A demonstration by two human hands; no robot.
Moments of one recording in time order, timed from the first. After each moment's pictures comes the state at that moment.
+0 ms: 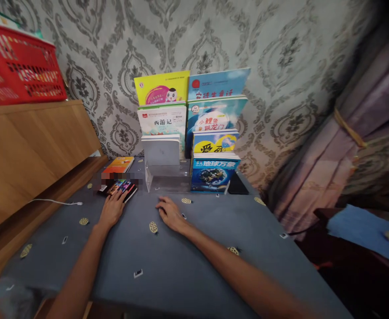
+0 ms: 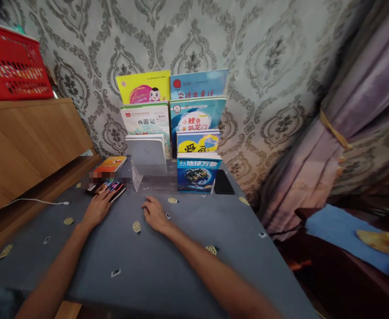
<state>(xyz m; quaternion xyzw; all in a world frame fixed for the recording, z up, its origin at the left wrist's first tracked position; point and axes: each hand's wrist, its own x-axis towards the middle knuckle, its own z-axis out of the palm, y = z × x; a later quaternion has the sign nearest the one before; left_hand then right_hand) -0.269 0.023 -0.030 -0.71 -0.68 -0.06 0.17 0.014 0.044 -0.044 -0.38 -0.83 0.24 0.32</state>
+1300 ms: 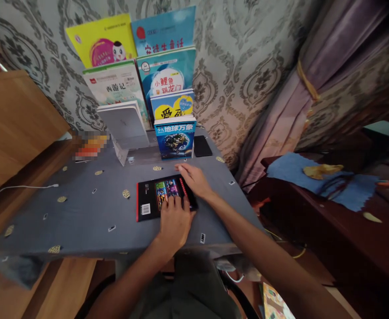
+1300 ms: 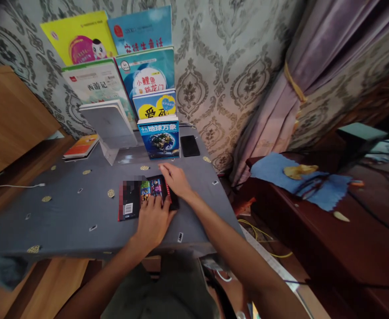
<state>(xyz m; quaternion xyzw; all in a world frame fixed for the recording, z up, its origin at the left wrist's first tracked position) 0.069 -0.123 -0.018 -0.82 -0.55 -0.13 0.12 0.195 -0.010 0.000 -0.43 -0.75 0.24 0.44</state>
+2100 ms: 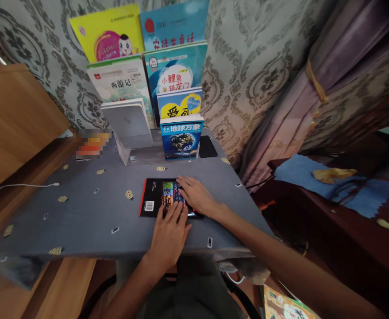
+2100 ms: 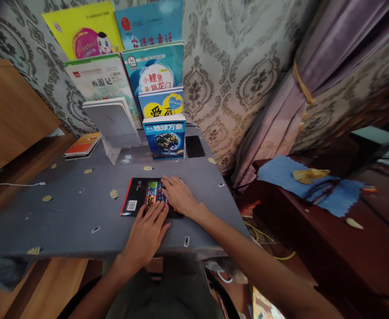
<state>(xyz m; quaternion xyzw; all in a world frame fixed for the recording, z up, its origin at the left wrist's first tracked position) 0.030 -0.145 -0.025 -0.85 -0.49 -0.16 0.07 0.187 -0.027 -0.034 -0.45 -0.86 0.10 0.23</state>
